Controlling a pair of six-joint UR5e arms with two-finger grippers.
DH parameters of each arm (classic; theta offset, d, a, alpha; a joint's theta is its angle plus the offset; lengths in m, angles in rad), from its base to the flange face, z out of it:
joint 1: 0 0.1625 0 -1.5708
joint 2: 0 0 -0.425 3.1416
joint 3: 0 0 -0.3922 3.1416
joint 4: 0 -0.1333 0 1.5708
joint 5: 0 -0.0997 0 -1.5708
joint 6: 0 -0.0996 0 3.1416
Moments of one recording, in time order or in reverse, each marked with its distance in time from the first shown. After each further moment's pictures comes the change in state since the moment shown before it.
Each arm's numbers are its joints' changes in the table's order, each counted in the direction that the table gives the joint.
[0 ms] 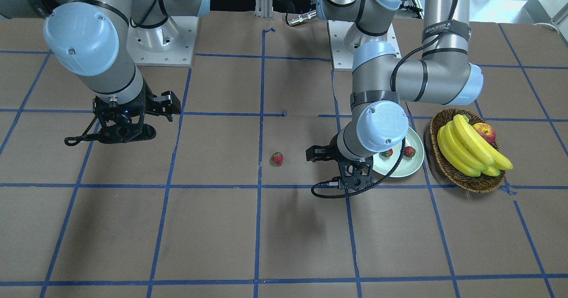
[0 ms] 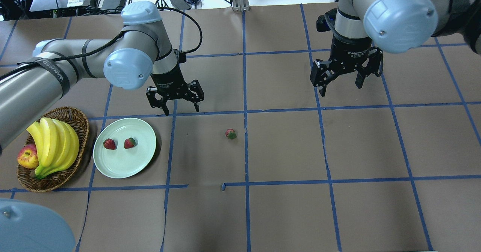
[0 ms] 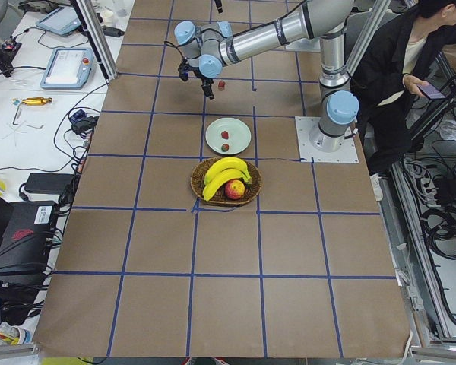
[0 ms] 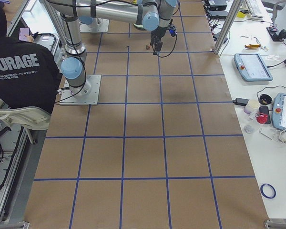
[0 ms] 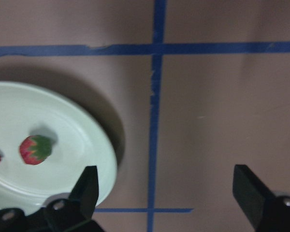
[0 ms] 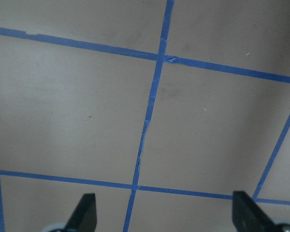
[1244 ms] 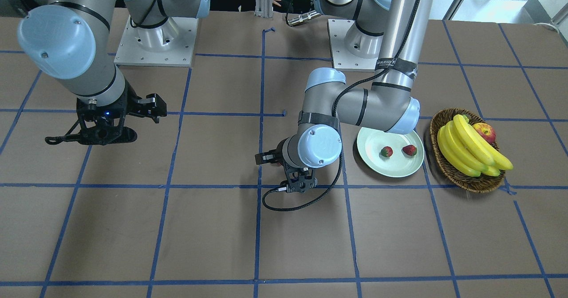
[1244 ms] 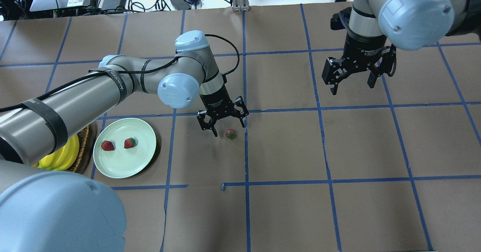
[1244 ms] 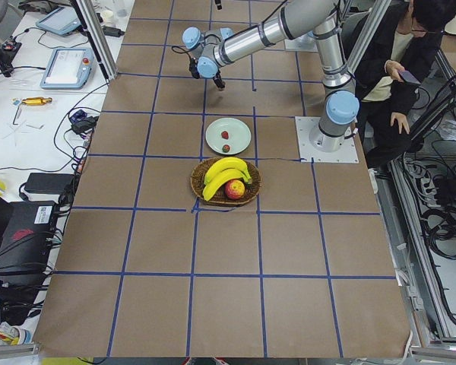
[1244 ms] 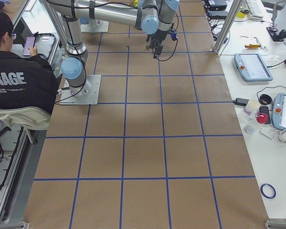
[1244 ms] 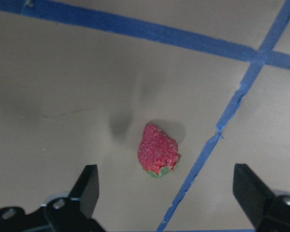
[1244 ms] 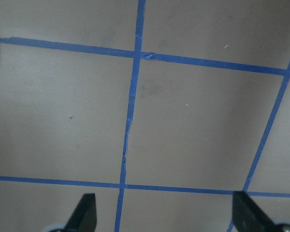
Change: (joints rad) left arm -0.137 0.149 -0.004 -0.079 0.188 0.236; right arm -0.046 0.004 0.009 -0.005 0.009 0.000
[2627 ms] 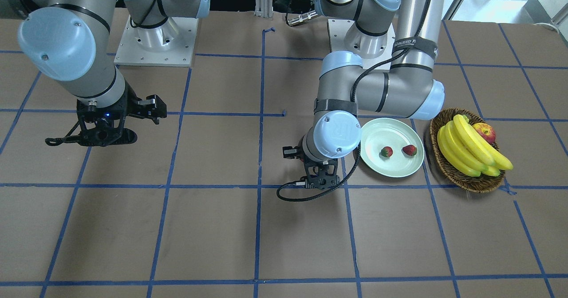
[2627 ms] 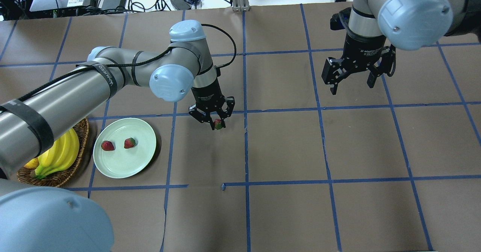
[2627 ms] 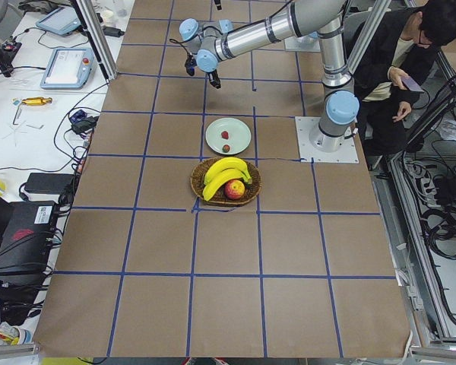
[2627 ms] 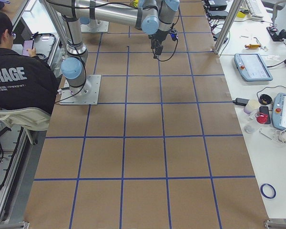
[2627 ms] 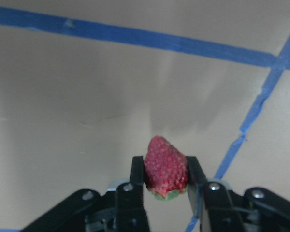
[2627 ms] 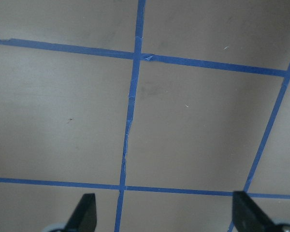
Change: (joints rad) left arm 0.076 -0.103 0.028 0.132 -0.214 -0.193; right arm 0.000 -0.003 0.000 0.005 0.000 -0.001
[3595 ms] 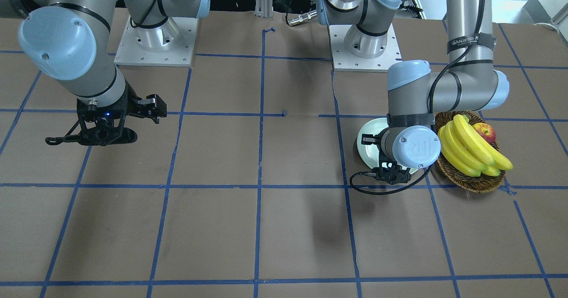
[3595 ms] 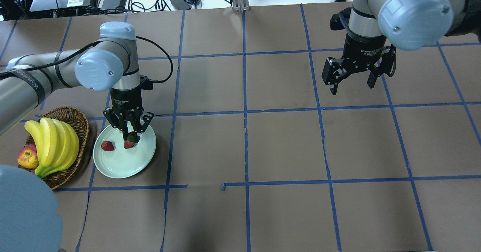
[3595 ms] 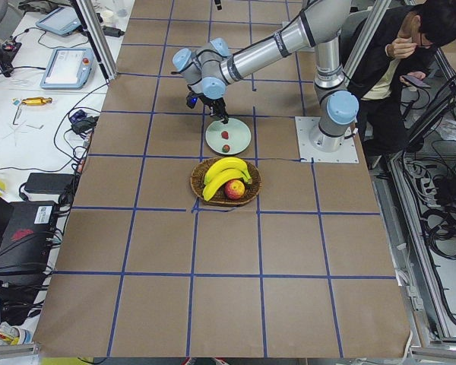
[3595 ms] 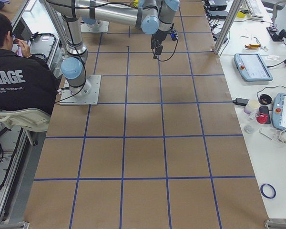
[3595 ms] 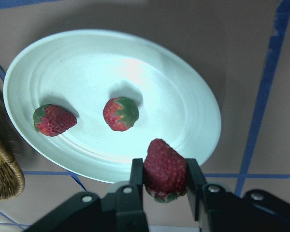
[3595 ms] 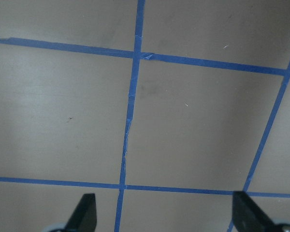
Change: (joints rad) left arm 0.231 -0.034 -0.094 0.147 -0.307 -0.355; right arm 0.000 0.001 0.000 -0.003 0.001 -0.001
